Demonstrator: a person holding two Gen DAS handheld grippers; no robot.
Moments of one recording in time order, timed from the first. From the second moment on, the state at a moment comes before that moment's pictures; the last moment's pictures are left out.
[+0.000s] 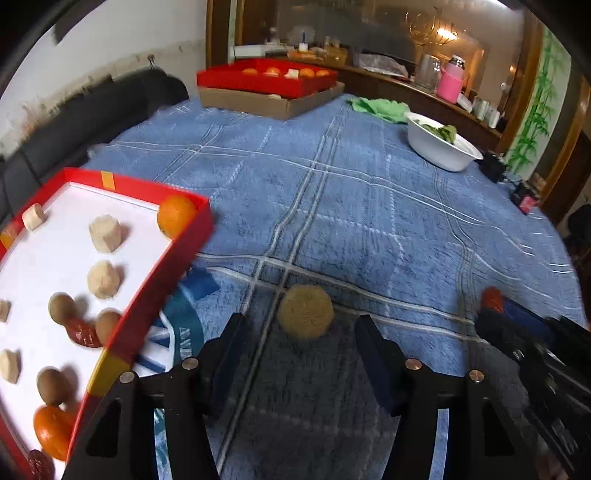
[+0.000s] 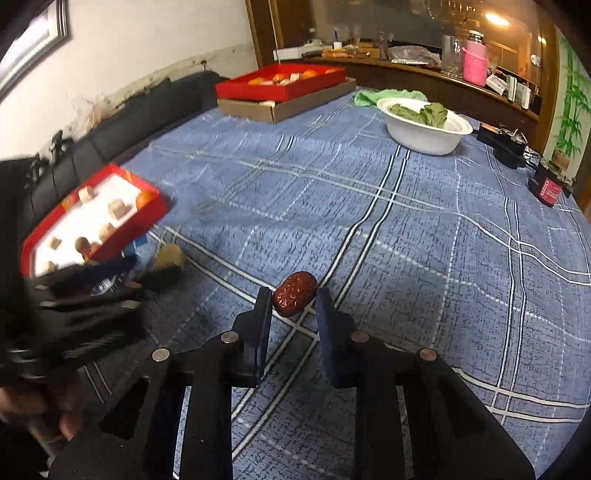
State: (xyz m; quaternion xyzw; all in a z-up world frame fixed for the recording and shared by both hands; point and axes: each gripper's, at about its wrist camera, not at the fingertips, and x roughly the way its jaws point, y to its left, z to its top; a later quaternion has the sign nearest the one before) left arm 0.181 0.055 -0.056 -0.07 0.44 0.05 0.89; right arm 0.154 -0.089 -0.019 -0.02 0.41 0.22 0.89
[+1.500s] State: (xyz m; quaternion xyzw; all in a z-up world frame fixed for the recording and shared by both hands) left arm 0.072 0.044 -0.022 -0.07 0.40 0.02 0.91; right arm 0.088 -0.087 -0.012 -0.04 0.40 0.22 0.89
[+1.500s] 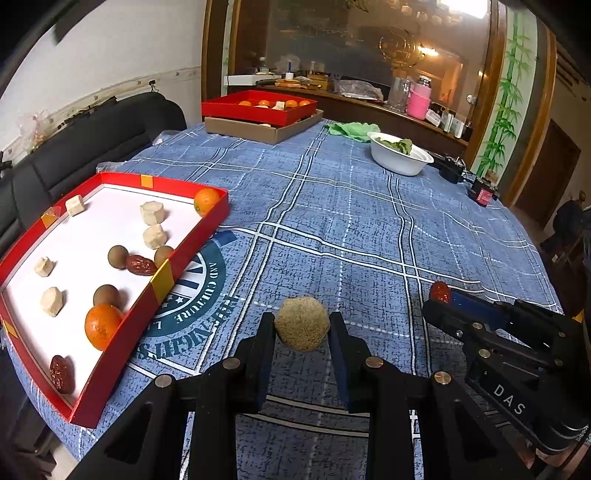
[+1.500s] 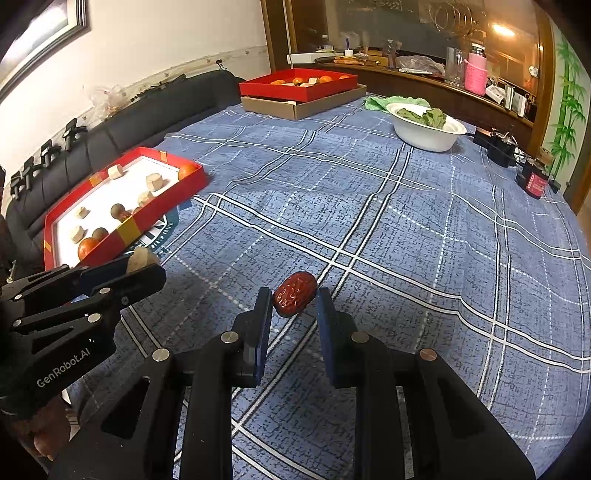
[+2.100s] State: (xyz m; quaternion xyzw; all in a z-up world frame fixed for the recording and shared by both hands) left arm 0.069 0.047 -0.022 -0.07 0.39 0.04 0.92; right arm 0.083 -0.088 -0.011 -0.03 0.40 0.23 0.89
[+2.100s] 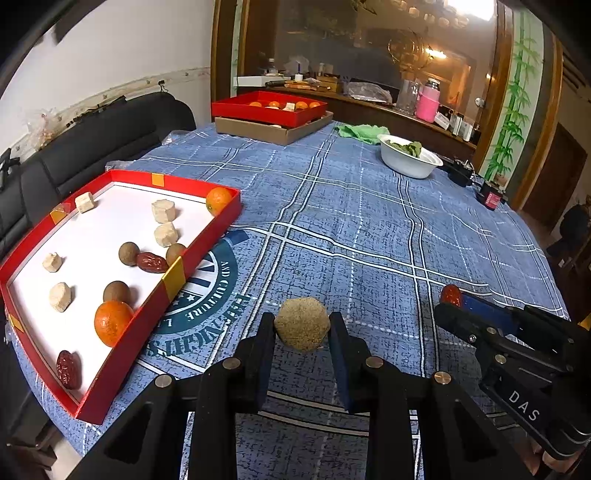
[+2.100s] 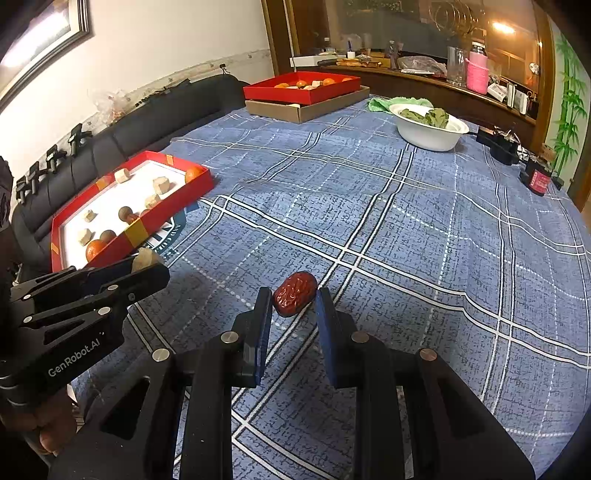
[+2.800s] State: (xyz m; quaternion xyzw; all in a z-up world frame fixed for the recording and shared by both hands) left arm 0.054 0.080 -0.010 -0.10 0.37 0.08 0.92; right arm 0.078 -0.046 0.011 -0.06 0.38 0.26 0.89
